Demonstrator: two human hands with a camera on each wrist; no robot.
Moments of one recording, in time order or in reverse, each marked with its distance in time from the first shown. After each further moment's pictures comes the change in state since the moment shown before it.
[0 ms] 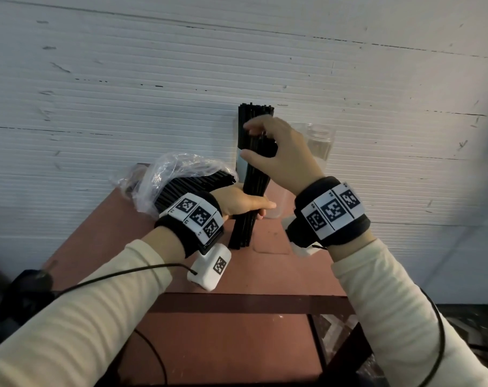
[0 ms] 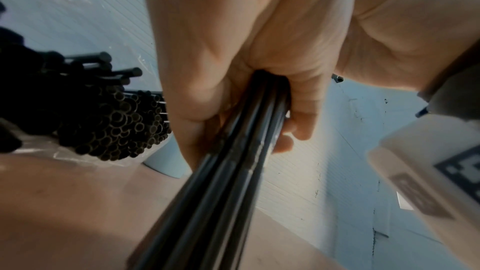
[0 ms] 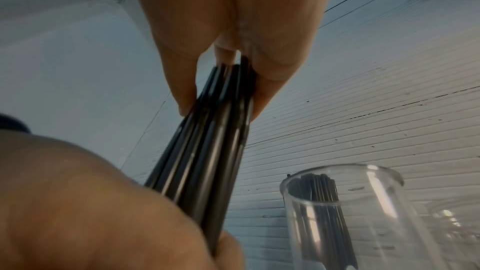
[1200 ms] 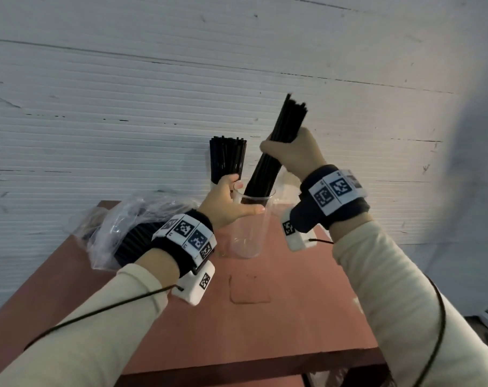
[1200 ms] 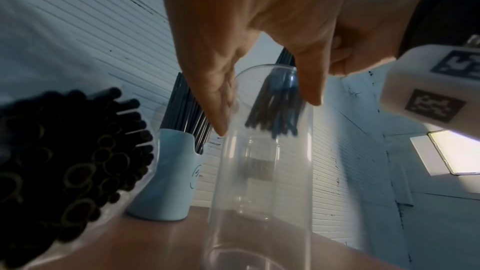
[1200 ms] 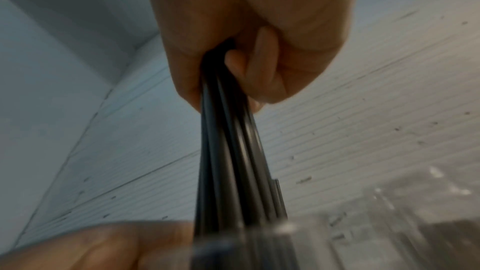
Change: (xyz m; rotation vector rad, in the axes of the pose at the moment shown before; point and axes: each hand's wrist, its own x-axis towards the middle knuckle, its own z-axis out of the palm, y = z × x) left_hand 0.060 0.029 -0.012 0.093 0.326 0.161; right_hand 0.063 0.051 -0.055 0.108 0.142 0.518
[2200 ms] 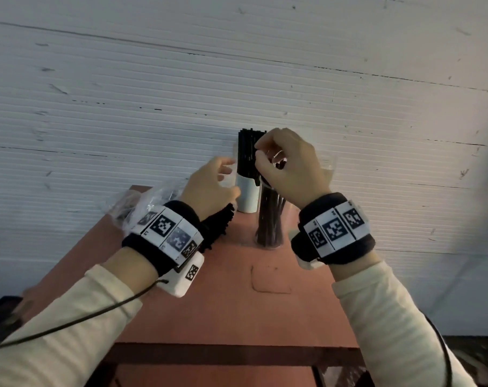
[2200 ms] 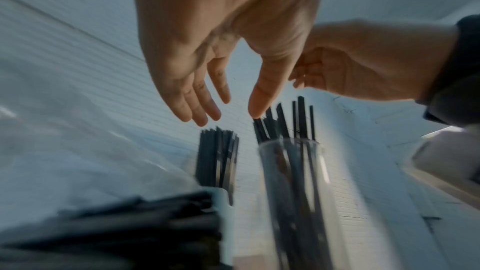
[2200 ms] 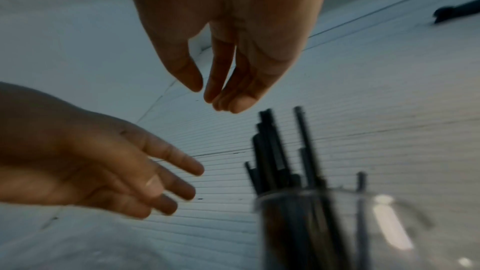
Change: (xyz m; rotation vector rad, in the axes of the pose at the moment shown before) left_hand -0.036 -0.003 -0.059 0.134 0.226 0.037; right_hand -0.050 -0.007 0.046 -0.071 0.009 -0.557
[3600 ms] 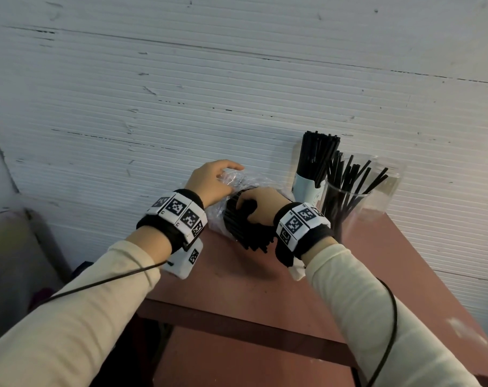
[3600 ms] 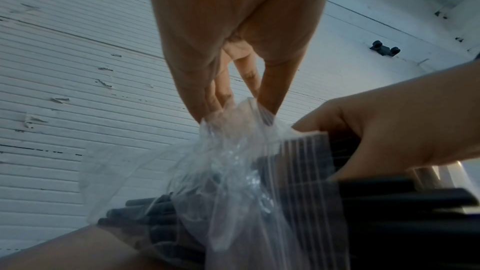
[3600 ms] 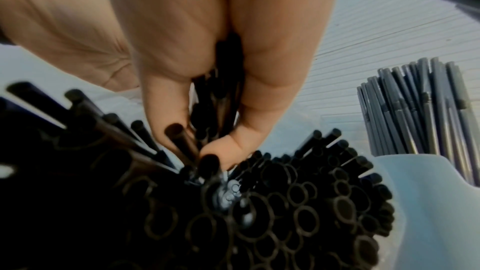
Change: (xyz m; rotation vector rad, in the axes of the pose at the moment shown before) left_hand -0.020 -0.074 -0.098 0.115 0.071 -0.058; right_hand -0.006 -0.044 0.133 -0.312 -0.899 0.185
